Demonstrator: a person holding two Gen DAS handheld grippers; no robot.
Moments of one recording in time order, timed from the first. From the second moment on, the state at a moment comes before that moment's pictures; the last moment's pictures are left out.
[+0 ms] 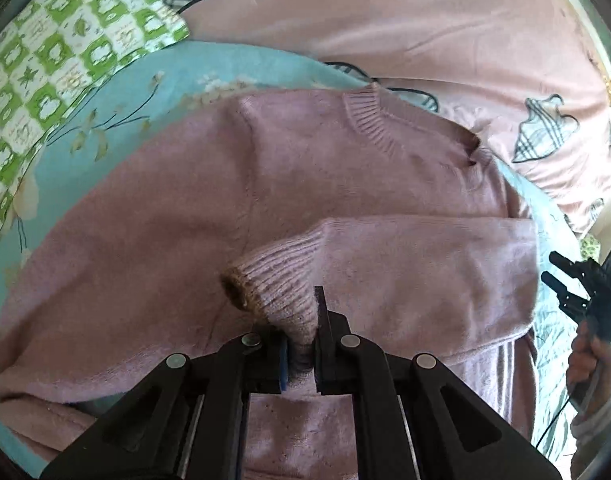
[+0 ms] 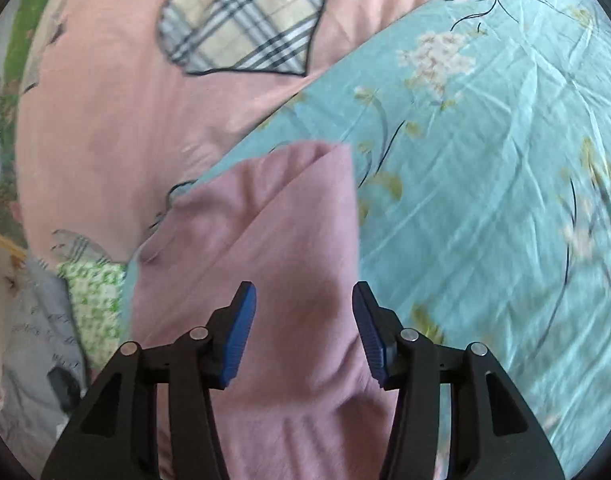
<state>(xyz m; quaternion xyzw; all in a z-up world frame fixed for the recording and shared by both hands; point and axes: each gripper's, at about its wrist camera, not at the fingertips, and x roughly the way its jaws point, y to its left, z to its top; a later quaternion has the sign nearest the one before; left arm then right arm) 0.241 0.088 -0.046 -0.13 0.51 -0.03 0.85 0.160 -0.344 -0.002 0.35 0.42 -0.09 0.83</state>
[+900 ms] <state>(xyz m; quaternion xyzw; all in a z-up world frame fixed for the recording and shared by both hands) 0.262 0.072 -0.062 -0.11 0.54 -0.04 0.84 0.207 -0.381 -0.015 0.27 0.46 -0.14 0.83</state>
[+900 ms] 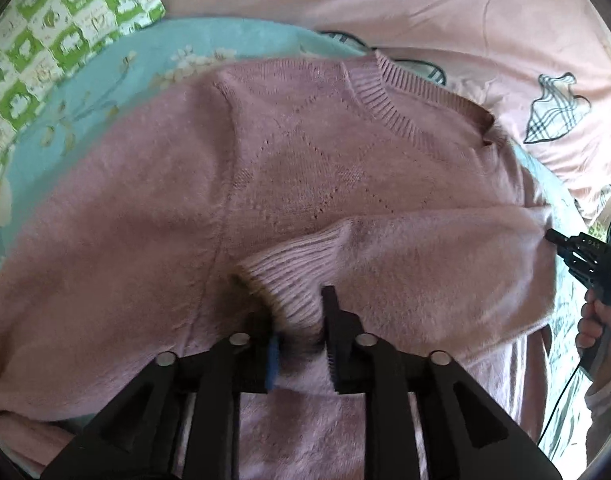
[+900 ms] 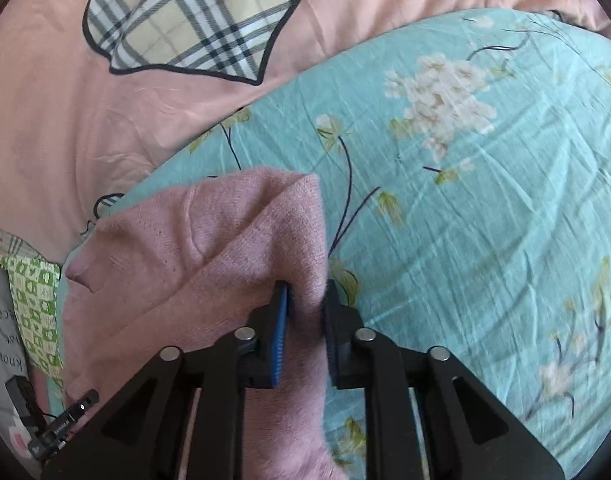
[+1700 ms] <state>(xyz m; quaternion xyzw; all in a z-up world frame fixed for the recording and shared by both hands) 0.074 0.186 -0.040 -0.20 0.55 0.03 0.81 0.097 -0.203 -0.007 0.28 0.50 0.02 0.82</state>
